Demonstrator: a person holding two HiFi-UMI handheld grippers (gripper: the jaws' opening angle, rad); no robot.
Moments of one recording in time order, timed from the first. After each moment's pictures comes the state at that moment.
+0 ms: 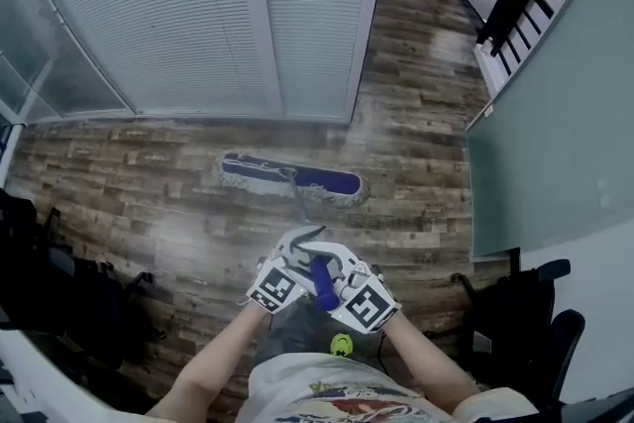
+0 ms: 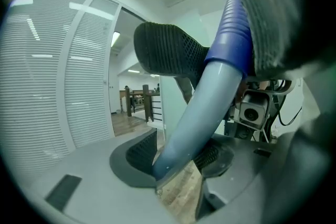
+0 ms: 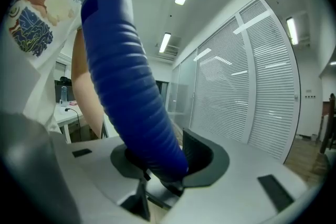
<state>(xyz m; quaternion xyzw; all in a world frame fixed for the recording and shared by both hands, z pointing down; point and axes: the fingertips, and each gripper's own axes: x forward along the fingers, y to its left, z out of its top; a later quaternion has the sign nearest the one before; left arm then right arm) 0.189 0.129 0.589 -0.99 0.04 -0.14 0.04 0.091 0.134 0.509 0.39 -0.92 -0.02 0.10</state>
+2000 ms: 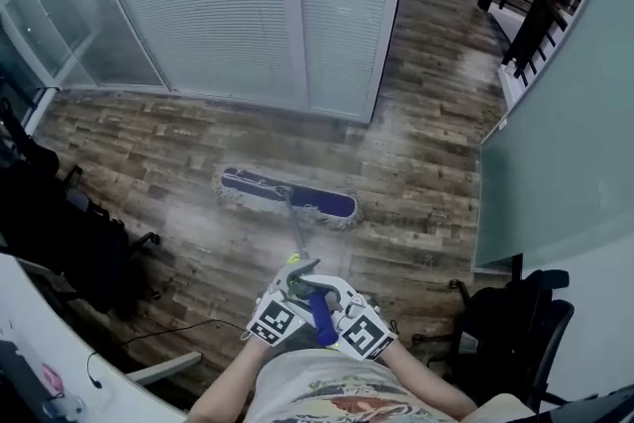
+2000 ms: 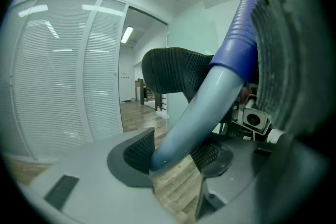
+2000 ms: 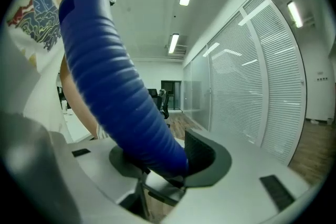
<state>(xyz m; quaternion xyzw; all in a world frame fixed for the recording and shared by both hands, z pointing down) 0.133 0.359 0.599 -0.97 0.13 -0.18 -0.02 0.047 0.375 0.519 0.32 -0.94 0.04 0.10</state>
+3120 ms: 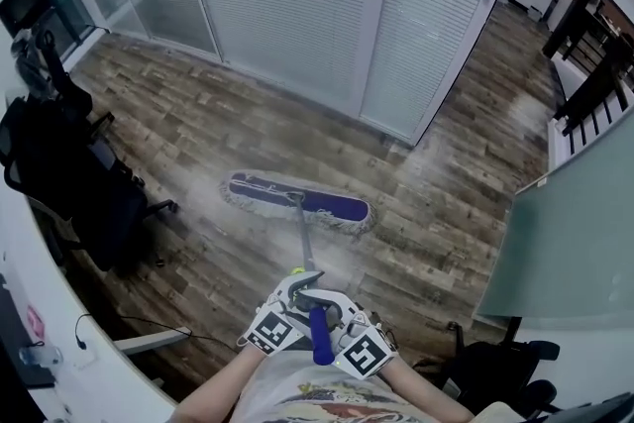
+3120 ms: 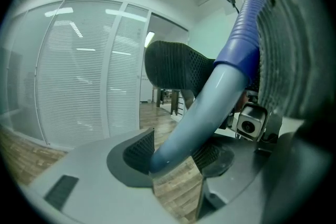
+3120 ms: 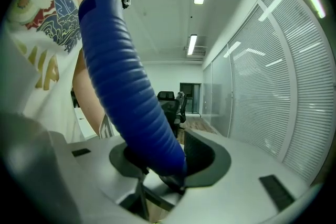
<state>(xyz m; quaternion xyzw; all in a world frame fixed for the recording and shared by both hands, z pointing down) 0.067 0.281 0.579 -0.96 0.23 -0.14 -0.06 -0.019 0.316 0.505 0.20 -0.97 -0.01 0.10</state>
